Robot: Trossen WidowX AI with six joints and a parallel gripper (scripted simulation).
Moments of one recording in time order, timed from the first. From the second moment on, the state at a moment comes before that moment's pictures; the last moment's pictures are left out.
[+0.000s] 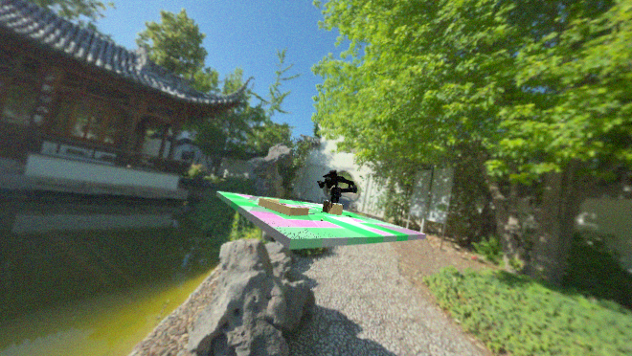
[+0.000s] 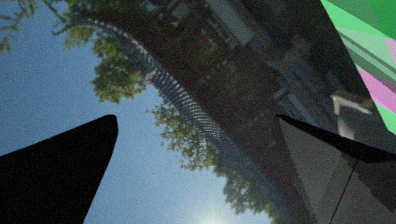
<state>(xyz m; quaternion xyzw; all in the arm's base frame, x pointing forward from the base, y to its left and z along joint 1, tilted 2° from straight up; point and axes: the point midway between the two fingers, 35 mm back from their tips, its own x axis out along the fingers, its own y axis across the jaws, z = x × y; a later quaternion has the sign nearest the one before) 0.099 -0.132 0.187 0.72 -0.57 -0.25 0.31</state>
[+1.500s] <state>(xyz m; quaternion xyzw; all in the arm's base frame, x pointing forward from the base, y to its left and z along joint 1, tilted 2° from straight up) 0.302 0.050 0.119 0.03 0.31 0.05 0.95</state>
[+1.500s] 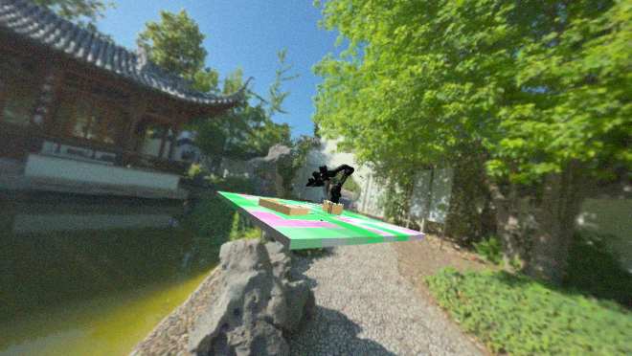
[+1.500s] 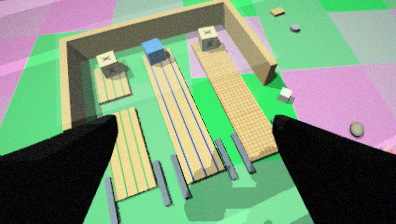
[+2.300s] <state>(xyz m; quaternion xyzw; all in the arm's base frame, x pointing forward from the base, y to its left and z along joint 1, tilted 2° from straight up) 0.307 0.060 0.117 -0.01 0.31 0.10 0.95</state>
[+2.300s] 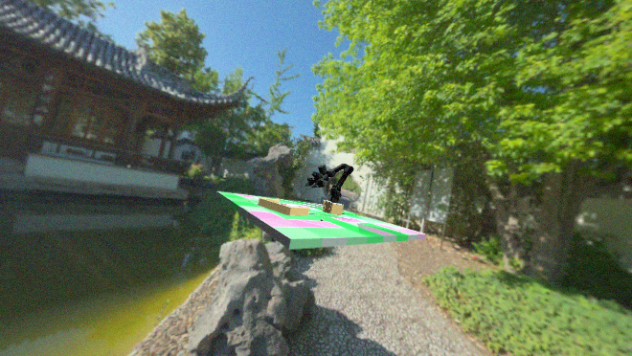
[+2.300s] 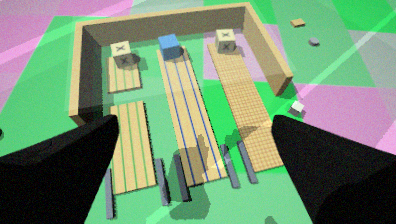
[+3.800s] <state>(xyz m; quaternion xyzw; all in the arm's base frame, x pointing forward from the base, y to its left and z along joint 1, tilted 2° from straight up) 0.410 -0.026 -0.010 -0.14 0.69 0.15 0.70</state>
